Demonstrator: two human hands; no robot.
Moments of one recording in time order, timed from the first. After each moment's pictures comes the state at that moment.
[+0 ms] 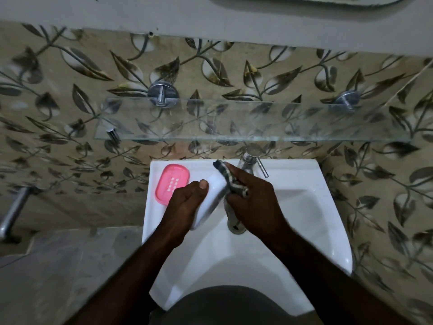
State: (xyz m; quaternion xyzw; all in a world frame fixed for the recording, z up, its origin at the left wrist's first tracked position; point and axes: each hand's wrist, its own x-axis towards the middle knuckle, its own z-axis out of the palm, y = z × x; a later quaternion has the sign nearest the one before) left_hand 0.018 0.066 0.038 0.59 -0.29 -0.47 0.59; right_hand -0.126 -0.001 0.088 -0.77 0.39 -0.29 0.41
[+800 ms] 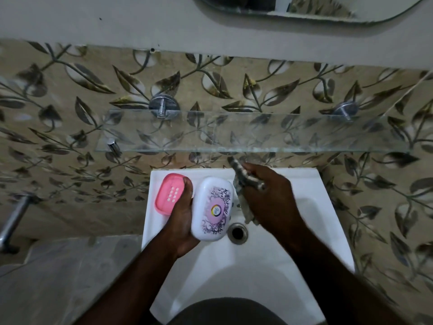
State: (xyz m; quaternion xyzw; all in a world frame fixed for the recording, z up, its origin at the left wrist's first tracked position) left_hand 0.019 0.048 0.028 0.35 -0.05 -0.73 0.59; right_hand -0.131 -0.027 0.109 -0.73 0.47 -0.29 0.41
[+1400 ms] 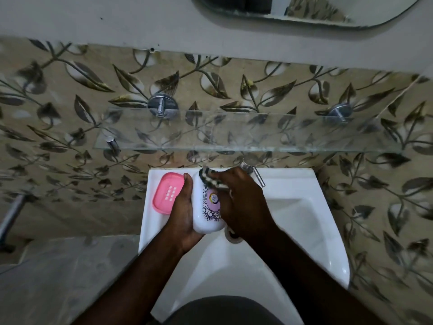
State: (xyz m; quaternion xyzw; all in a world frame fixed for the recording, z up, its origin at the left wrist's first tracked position) left_hand 0.010 0.042 0.037 0.30 -0.03 -0.70 0.64; right_hand -0.105 -0.006 0.103 -0.85 0.38 -0.25 0.26
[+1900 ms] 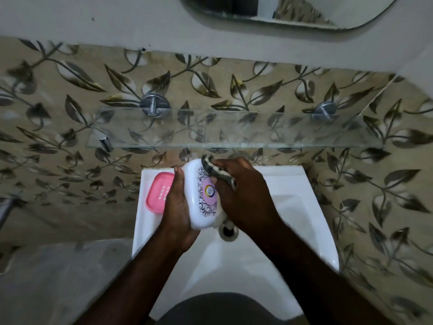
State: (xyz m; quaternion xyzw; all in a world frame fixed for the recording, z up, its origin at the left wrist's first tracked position) left_hand -0.007 0.050 0.066 0.31 -0.04 -0.64 0.70; right_hand -0.118 0.003 0.130 -0.83 0.40 -0.28 0.28
